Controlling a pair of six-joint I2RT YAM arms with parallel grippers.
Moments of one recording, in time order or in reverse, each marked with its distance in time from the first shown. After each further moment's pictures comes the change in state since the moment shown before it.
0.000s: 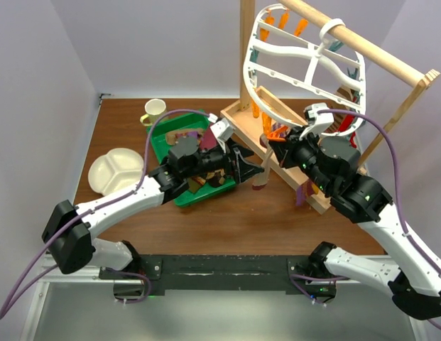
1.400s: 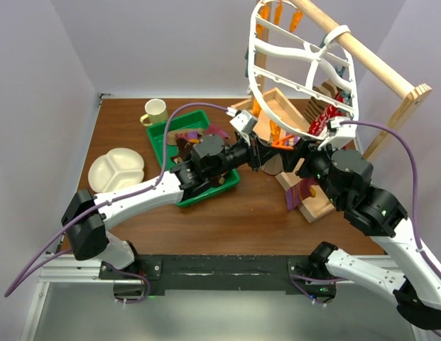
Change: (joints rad) left arm -0.153 0.160 0.215 0.013 -0.320 0.004; right arm 0.000 -0.108 -0.031 -0.137 0.171 0.111
